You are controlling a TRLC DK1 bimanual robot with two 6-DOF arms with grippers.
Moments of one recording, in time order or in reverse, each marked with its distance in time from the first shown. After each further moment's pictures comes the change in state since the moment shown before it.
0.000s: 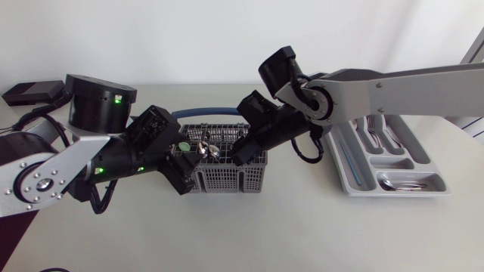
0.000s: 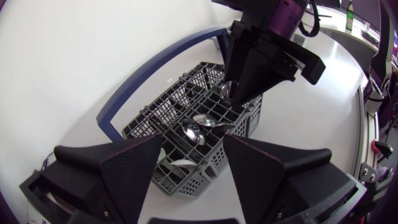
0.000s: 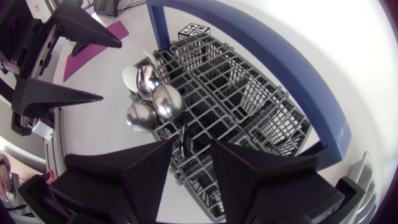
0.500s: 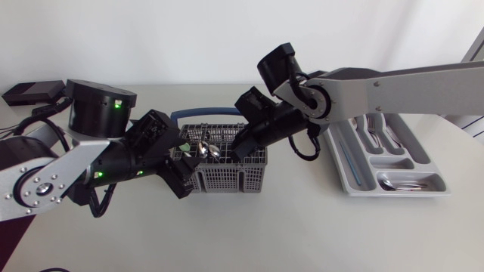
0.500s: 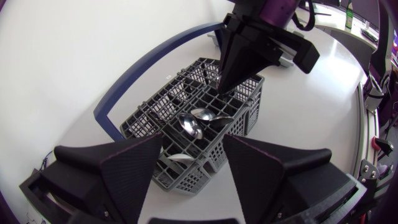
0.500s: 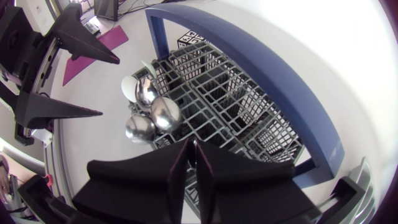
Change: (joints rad) left arm 0.000 -0.007 -0.019 0.000 0.000 0.001; right arm 0.002 0.008 0.013 0.030 -0.003 0.003
